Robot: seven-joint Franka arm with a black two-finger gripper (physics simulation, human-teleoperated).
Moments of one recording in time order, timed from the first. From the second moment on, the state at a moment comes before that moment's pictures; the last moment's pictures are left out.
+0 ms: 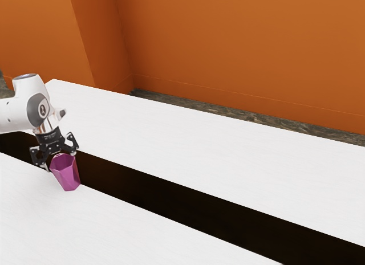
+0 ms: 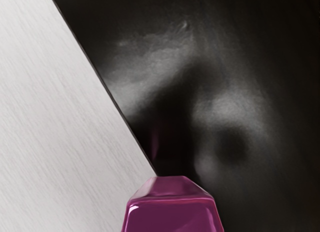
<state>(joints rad) 0.23 0.30 0.26 -2.04 -0.15 2.25 -0.47</state>
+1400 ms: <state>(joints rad) 0.16 0.22 0.16 -2.07 -0.52 1.98 -0.53</state>
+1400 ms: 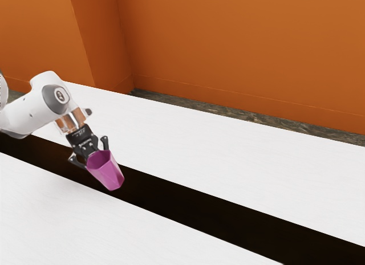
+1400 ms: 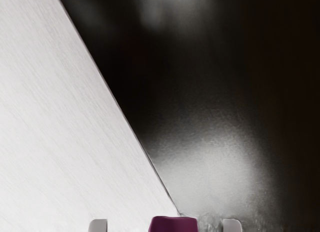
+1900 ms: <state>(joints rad) 0.13 0.26 0.09 -2.05 -0.54 2.00 -0.60</state>
